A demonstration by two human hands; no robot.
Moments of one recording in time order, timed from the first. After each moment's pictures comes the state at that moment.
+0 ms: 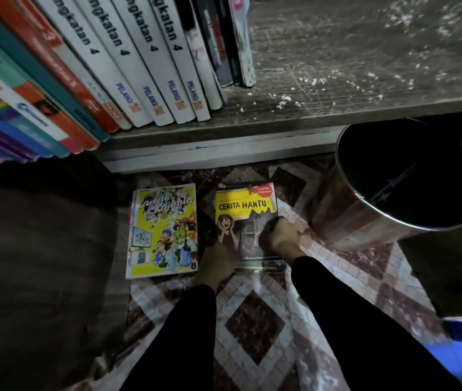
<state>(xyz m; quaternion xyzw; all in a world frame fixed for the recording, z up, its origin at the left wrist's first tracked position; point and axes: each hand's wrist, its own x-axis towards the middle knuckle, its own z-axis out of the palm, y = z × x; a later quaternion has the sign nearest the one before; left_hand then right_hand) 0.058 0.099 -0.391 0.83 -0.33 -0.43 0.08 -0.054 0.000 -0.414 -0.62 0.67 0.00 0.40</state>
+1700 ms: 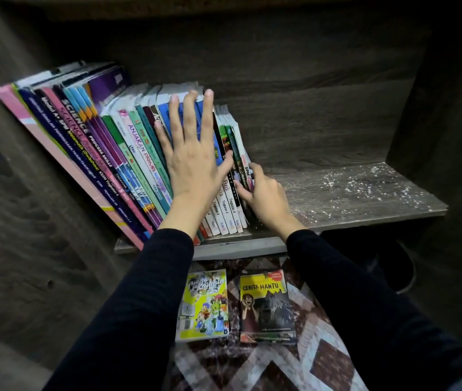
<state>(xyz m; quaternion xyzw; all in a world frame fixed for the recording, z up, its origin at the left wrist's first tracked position) 0.102 0.103 0.013 0.74 -0.50 0.38 0.24 -0.001 0.019 -0.061 -0.84 0.40 -0.34 0.14</state>
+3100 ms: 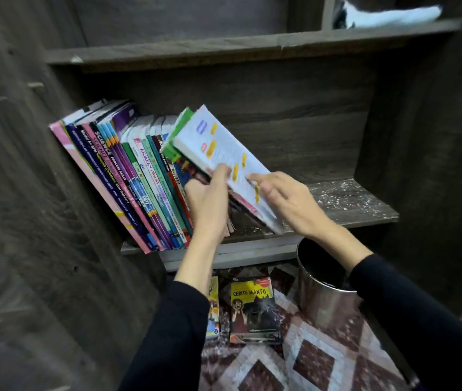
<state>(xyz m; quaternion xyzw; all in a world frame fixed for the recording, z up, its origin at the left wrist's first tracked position) -0.001 0.170 0.046 0.55 -0.25 -0.20 0.78 -0.116 0.080 0.006 -0.86 0.18 -0.42 0.22</state>
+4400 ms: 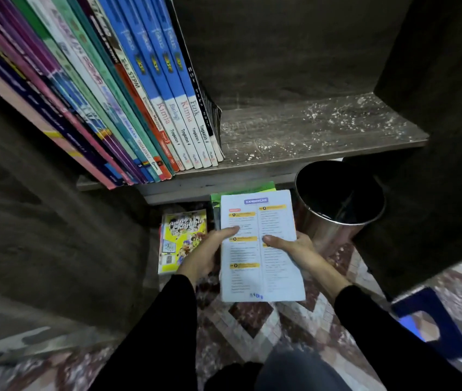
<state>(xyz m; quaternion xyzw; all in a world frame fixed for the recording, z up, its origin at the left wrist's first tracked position) 0.038 0.171 -0.208 0.61 -0.19 -0.63 0.45 -0.142 0.106 -0.222 -0.43 0.48 -0.28 0.71</state>
